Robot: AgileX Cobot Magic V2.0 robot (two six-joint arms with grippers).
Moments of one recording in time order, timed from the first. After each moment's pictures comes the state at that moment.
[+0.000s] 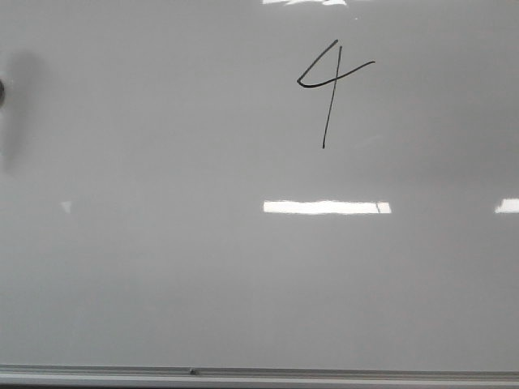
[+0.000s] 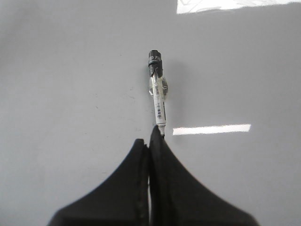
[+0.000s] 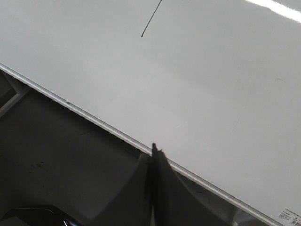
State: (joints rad) left arm -0.03 -0.01 0.01 0.02 0.06 0.02; right arm 0.37 0.47 -0.91 0.06 1.11 -0.11
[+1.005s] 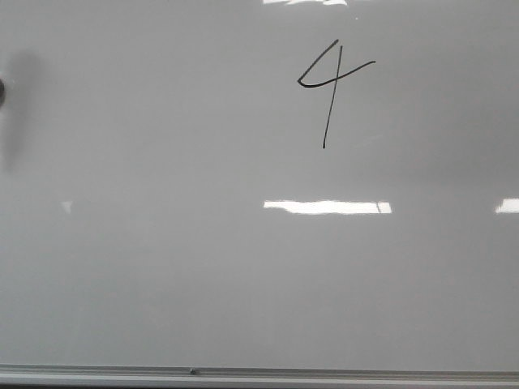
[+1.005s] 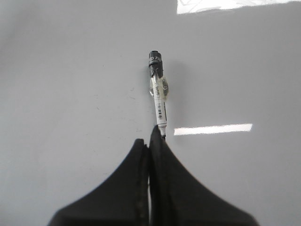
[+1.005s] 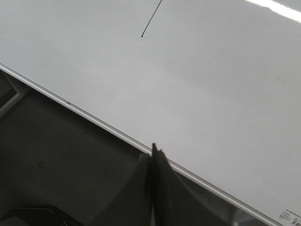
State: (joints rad) left arm -0.03 -0.01 0.01 0.01 0.06 0.04; right arm 0.37 0.47 -0.91 0.06 1.11 -0.11
